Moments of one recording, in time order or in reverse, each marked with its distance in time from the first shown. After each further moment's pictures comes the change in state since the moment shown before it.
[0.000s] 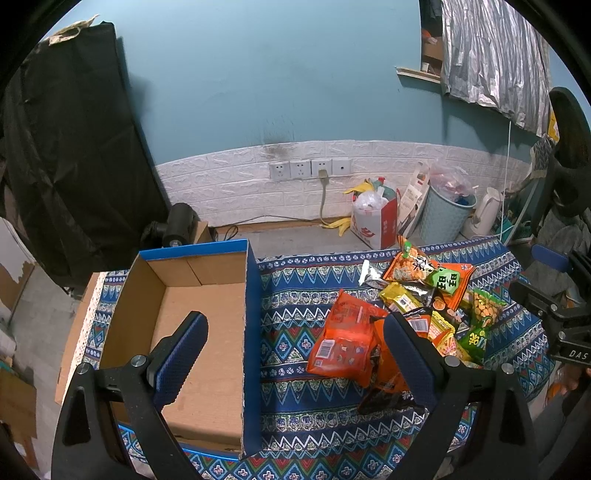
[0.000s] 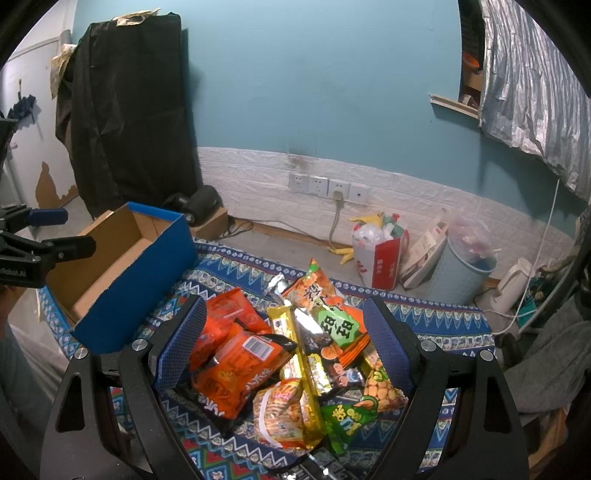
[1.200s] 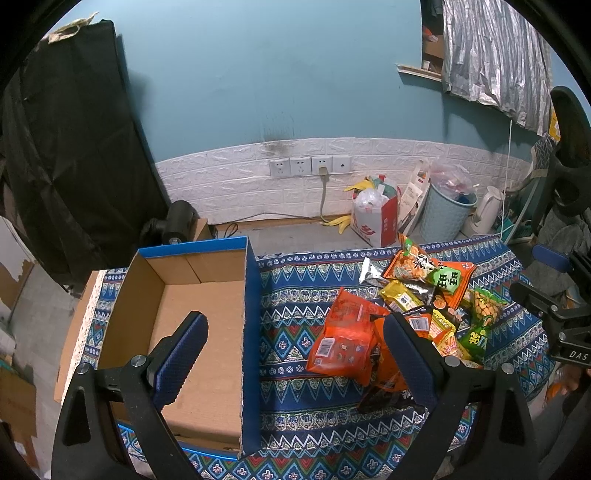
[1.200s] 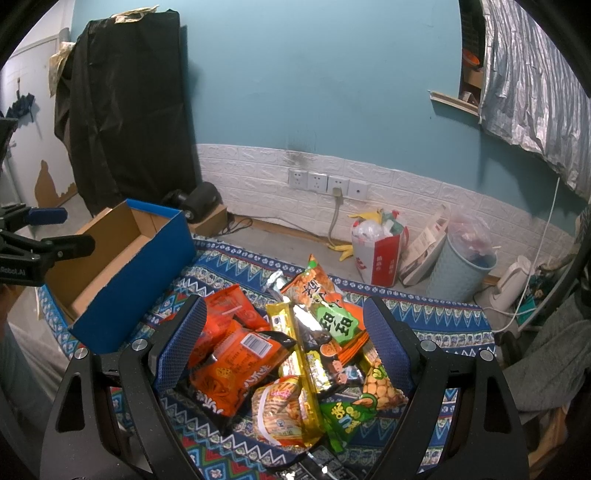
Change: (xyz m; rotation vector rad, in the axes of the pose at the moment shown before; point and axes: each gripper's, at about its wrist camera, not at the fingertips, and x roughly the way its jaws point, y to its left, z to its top) left arm 0.002 0.000 -0.002 0.000 0.009 0.000; right arm 0.001 -0.001 -0.002 0.003 0.007 0.000
